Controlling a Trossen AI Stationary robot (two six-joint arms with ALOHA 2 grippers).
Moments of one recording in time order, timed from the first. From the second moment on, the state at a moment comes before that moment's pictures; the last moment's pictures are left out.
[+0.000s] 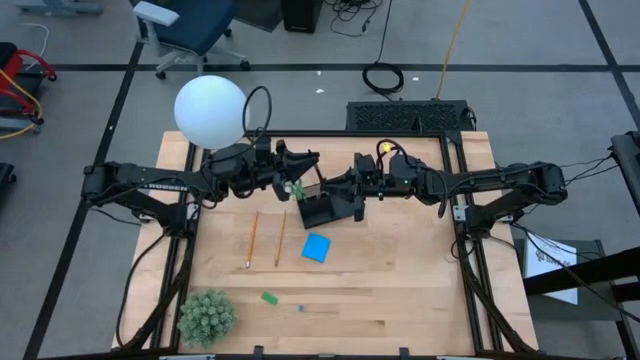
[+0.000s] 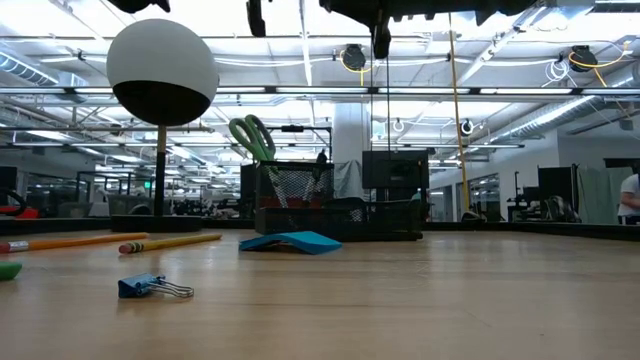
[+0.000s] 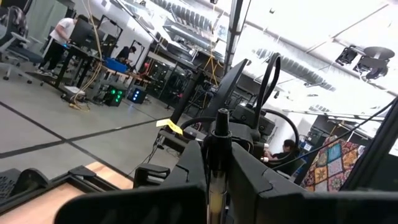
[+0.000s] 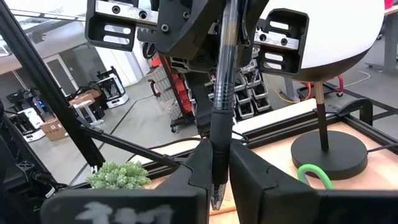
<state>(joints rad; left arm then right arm) 0.11 1.29 0.87 0.71 -0.07 -0.47 -0.06 1.37 0.91 0.43 -0.07 0.34</state>
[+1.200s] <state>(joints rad) 0.11 1.27 0.87 0.58 -0.06 -0.37 -0.11 1.33 0.91 0.39 -0.06 0.38</state>
